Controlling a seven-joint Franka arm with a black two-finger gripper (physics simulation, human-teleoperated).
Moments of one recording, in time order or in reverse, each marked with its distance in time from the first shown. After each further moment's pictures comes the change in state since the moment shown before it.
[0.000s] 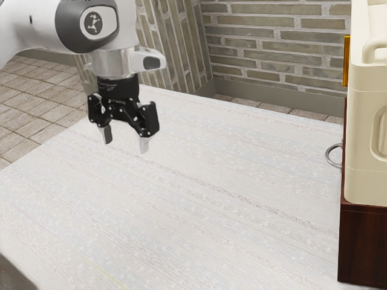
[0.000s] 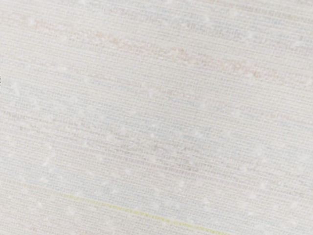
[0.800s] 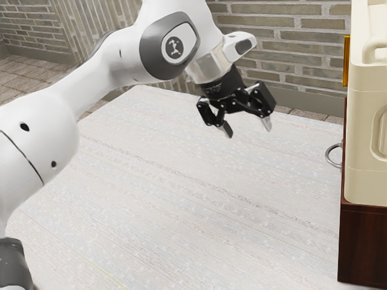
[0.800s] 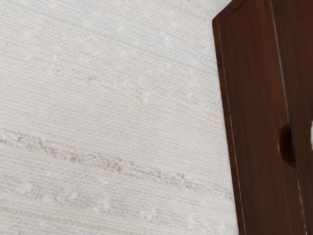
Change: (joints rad) arm 0.041 0.205 -0.148 0.117 -0.359 0.510 -0.214
